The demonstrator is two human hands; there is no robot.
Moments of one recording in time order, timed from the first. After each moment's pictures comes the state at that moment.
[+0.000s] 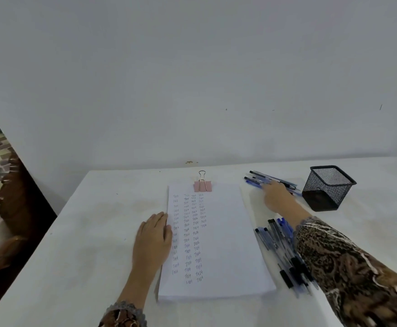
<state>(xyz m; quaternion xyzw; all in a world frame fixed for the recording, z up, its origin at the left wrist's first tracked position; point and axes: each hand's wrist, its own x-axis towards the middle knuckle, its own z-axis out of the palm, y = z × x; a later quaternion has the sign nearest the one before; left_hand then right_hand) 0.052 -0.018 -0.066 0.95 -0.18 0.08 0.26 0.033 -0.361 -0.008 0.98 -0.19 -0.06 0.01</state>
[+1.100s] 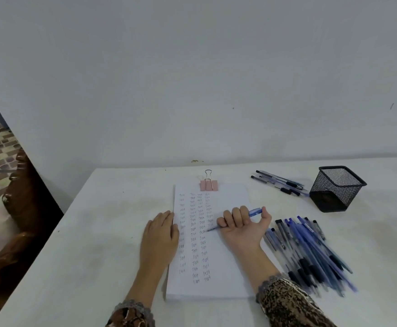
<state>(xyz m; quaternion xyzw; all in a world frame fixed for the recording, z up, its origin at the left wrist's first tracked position) 0.048 -0.018 -0.062 0.95 -0.17 0.07 0.26 -0.007 -0.202 -0.031 0.14 -0.12 0.15 -0.97</state>
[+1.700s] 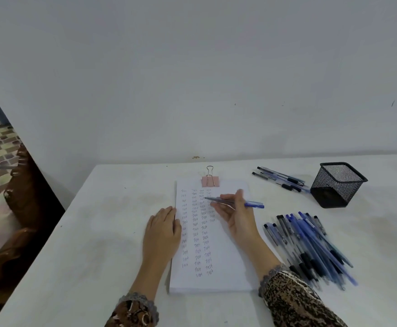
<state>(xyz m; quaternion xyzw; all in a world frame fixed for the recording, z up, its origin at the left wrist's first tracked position) 0.049 -0.019 -0.062 0.95 -0.17 0.07 0.26 0.008 -0.202 -0.029 0.46 -0.12 0.18 -0.86</state>
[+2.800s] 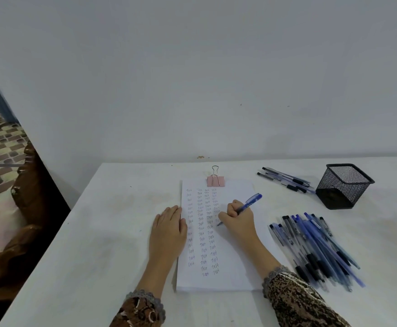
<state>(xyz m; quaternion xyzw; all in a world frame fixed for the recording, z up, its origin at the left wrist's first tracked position) 0.046 -0.019 -0.058 0.95 -0.17 0.07 0.26 0.001 -0.189 -0.034 0.71 -0.14 0.21 -0.65</state>
